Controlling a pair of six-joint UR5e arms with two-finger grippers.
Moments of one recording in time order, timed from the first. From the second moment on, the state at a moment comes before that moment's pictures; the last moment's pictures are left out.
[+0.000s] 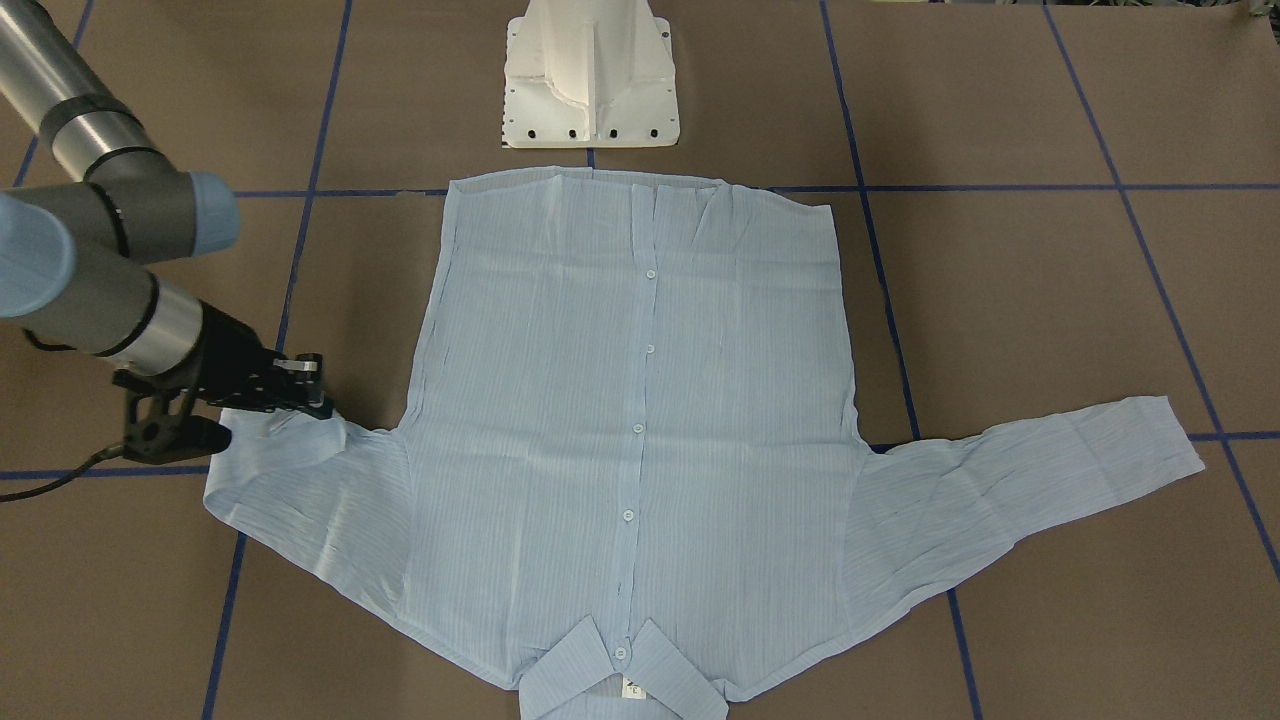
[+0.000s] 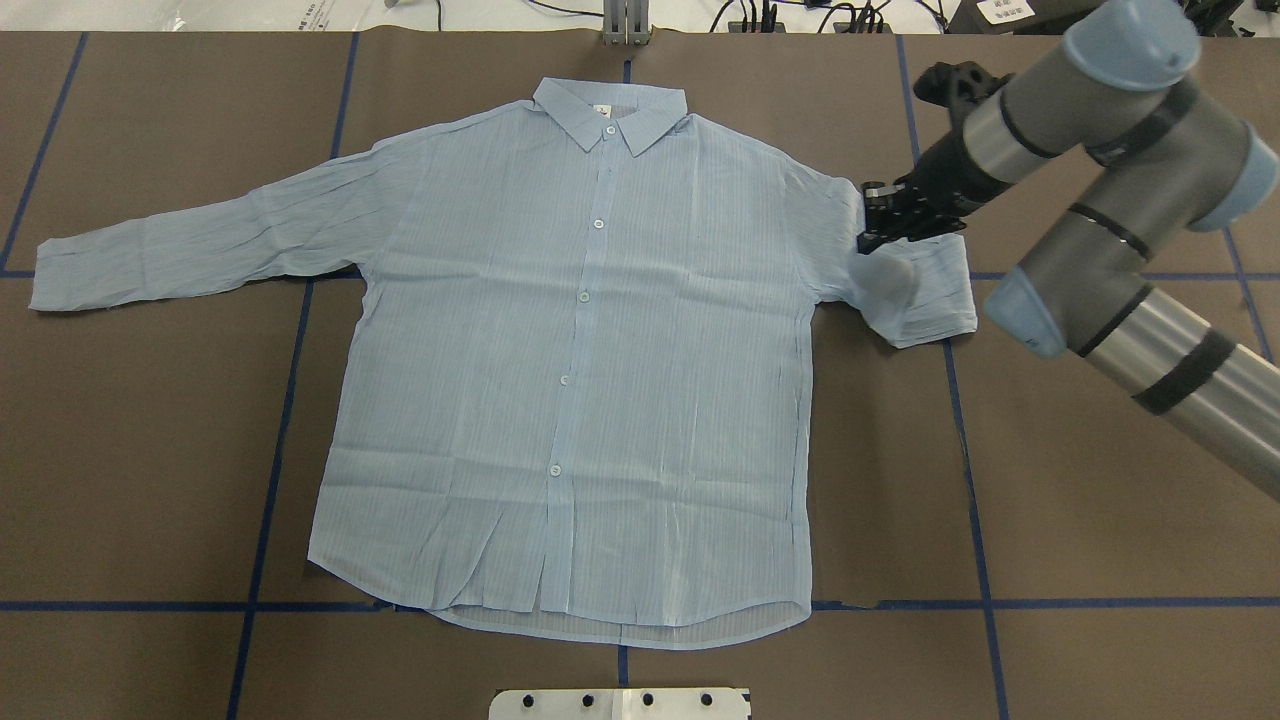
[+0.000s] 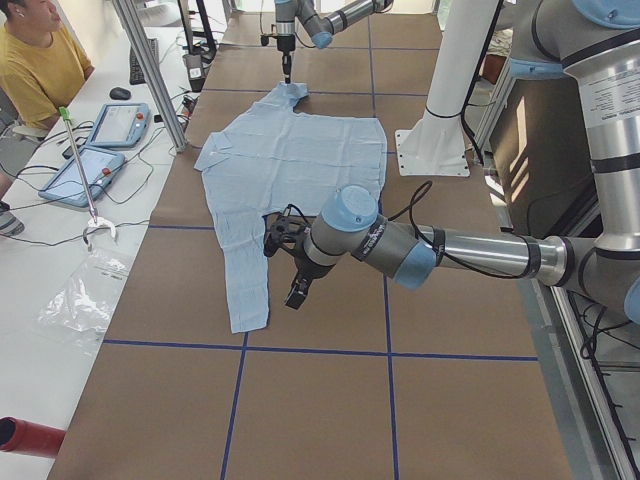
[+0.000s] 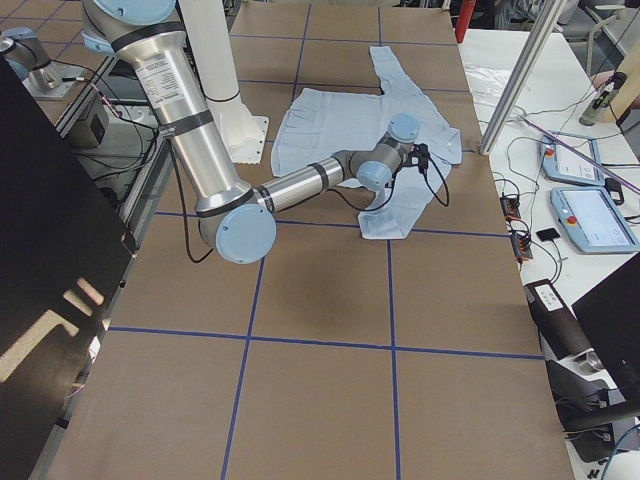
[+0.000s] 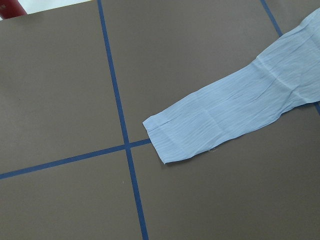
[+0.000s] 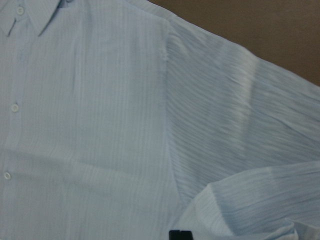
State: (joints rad) left arm -1.56 -1.28 -1.95 -2.02 -2.35 -0.15; right arm 0.91 -1.06 1.48 -1.06 2.32 1.10
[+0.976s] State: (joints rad) left arm -1.56 -1.29 -1.95 -2.02 -2.35 -0.15; right arm 0.65 -0.36 0.89 -0.93 1.83 1.49
